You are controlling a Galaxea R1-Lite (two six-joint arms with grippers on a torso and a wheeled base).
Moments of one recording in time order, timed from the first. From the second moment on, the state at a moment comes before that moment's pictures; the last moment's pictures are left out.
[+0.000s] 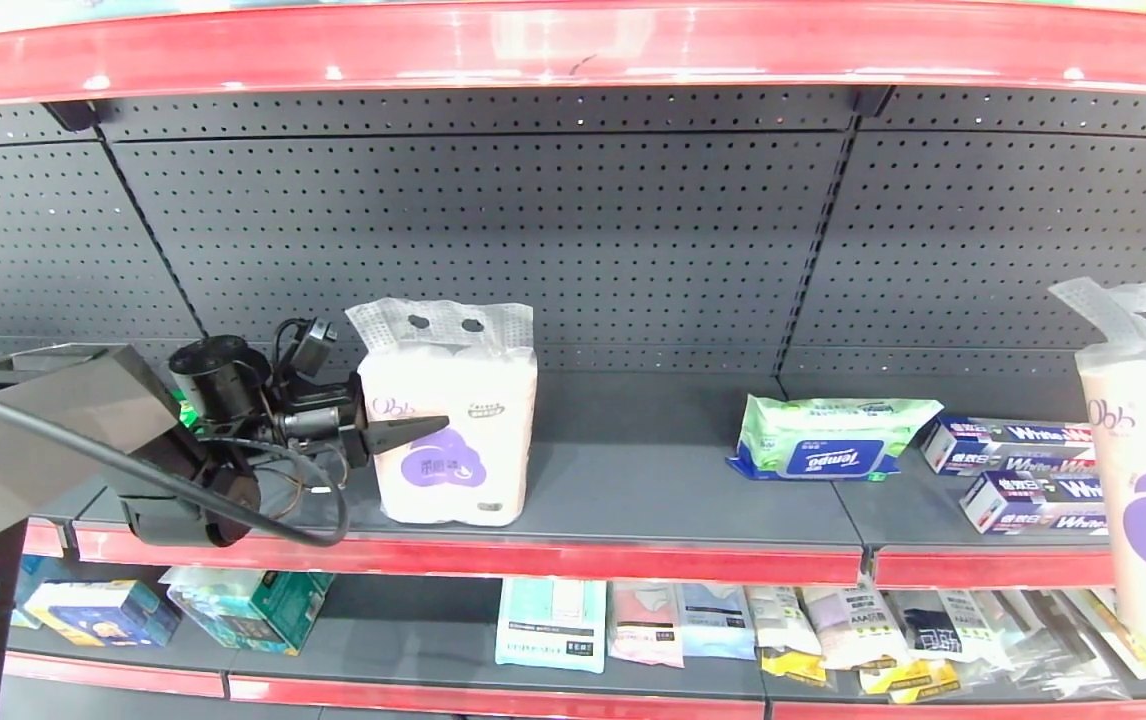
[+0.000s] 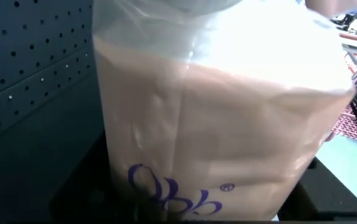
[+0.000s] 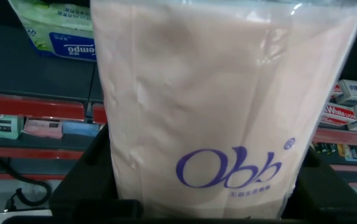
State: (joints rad) left arm -0.01 2.35 -0.96 -1.50 -1.27 -0.16; right arm -0.11 0.91 -0.66 0.10 -0.10 -0.31
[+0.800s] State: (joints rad) left arm 0.01 2.37 -0.90 -1.57 -1.28 -0.16; right arm -0.11 0.91 -0.68 0.10 -0.10 -0.30
